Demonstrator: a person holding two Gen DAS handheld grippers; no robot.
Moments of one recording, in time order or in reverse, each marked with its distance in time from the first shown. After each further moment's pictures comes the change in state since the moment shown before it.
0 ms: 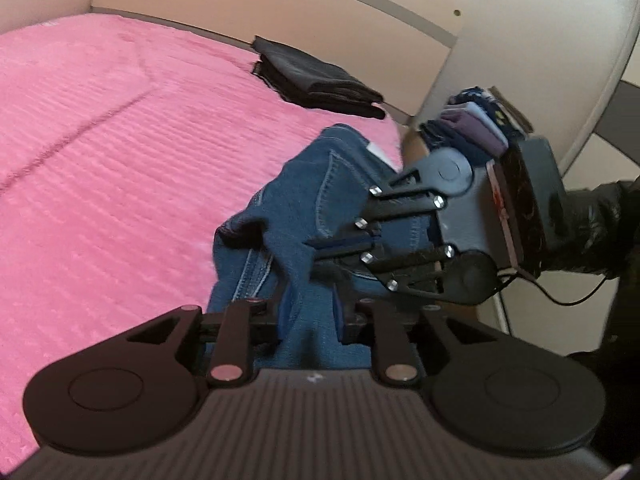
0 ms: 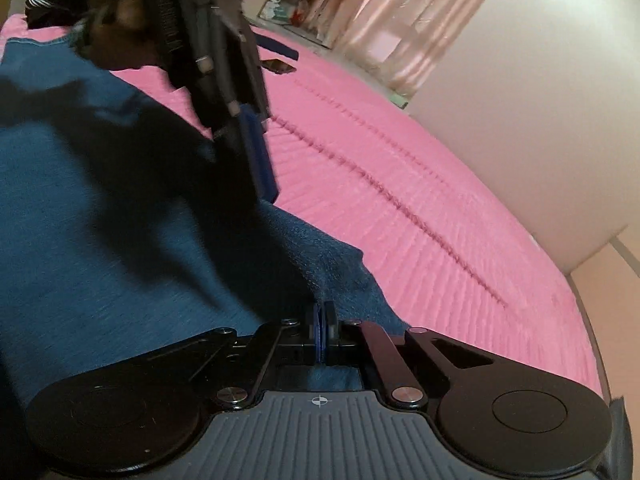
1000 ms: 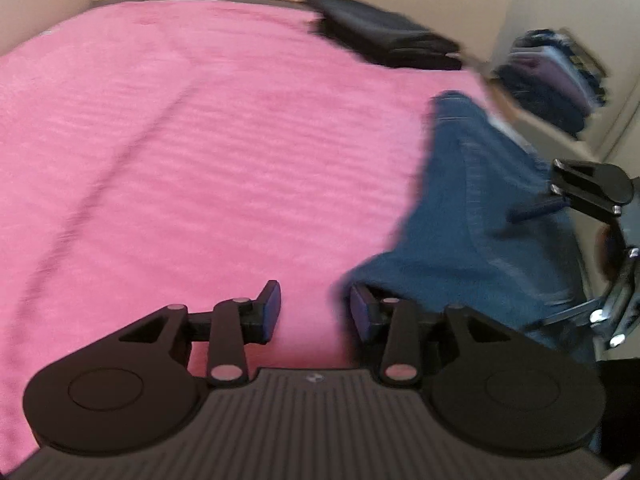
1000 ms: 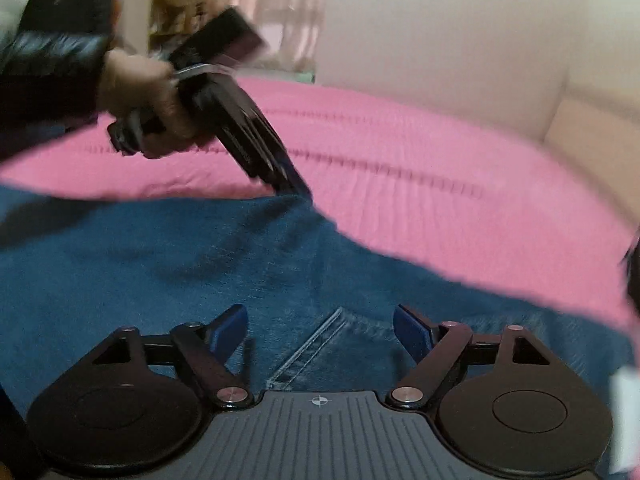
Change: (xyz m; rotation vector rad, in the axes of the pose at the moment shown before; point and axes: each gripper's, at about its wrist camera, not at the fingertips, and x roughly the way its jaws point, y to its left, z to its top) left arm 0.078 0.102 0.065 0.104 0.161 0.318; right arm -0.006 -0.048 -0.031 0.598 0.022 0.019
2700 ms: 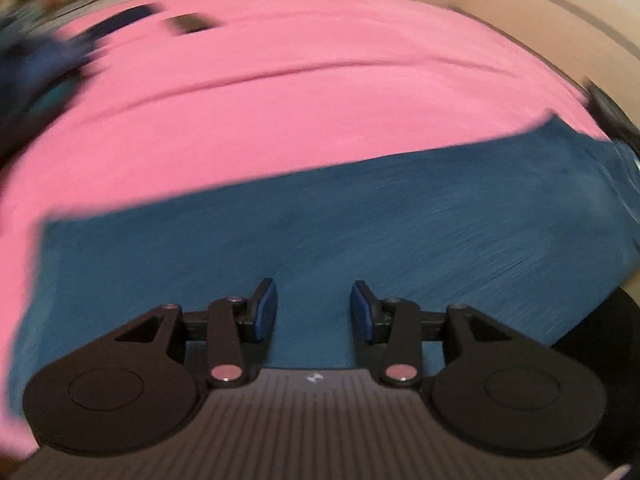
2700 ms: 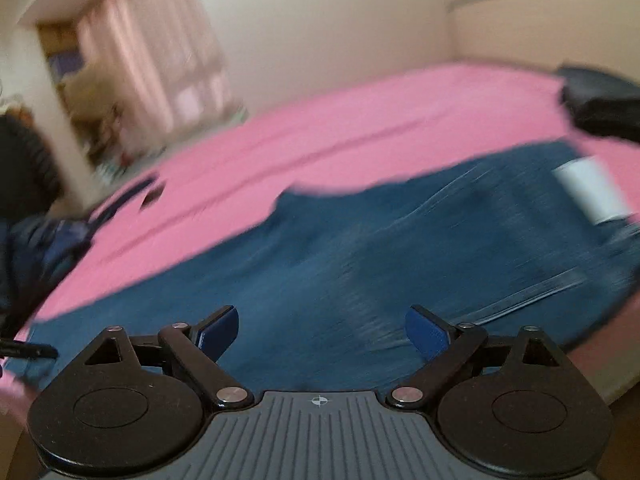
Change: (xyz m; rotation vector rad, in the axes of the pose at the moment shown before) left arm -0.269 -0.127 -0.396 -0.790 -0.086 0.651; right arm -0.064 0.032 -0.030 0.406 -0.056 0.033
